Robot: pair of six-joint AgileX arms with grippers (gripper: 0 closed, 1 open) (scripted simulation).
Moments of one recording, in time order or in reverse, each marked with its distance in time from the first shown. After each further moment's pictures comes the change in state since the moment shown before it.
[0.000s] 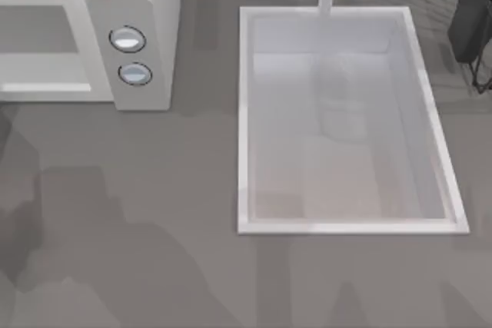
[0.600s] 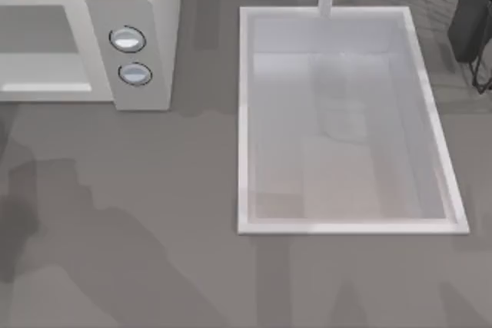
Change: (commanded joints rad) left arm 0.008 0.155 0.026 0.130 0.001 0.011; right arm 0.000 0.000 0.000 0.000 0.000 0.000
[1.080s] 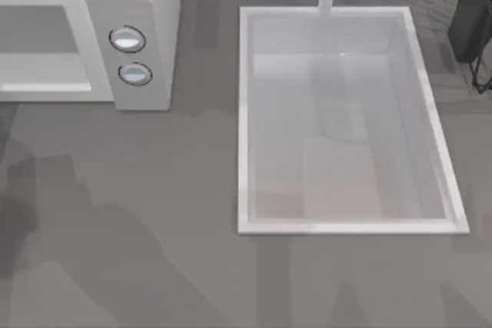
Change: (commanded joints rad) left arm 0.003 0.027 0.032 0.001 0.000 0.001; right arm 0.000 0.000 0.000 0.000 0.000 0.000
